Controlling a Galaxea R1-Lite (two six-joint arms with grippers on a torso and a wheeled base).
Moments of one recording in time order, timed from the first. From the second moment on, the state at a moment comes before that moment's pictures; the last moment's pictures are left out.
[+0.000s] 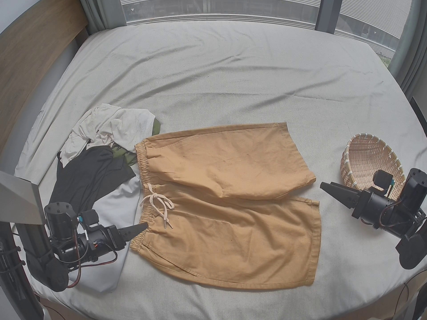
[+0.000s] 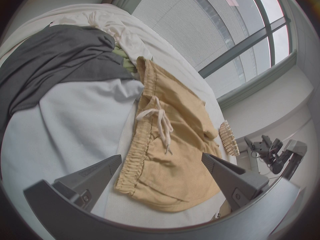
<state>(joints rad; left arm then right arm) -0.11 2.11 -0.14 -1.55 -0.47 -0.46 0.15 1.77 -0.20 -1.54 0.59 0.50</state>
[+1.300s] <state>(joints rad) -0.12 2.29 -0.18 -1.55 -0.46 -0.45 0.15 1.79 -0.20 -1.54 0.59 0.50</state>
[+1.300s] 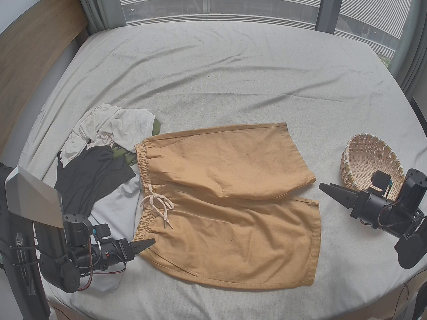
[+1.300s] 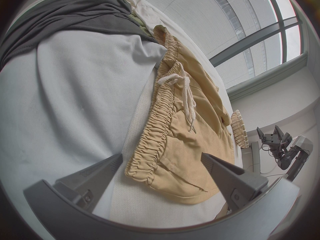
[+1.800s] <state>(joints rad) -0.12 2.27 -0.18 -1.55 -0.46 -0.46 0.11 1.83 -0.18 -1.54 0.59 0.47</state>
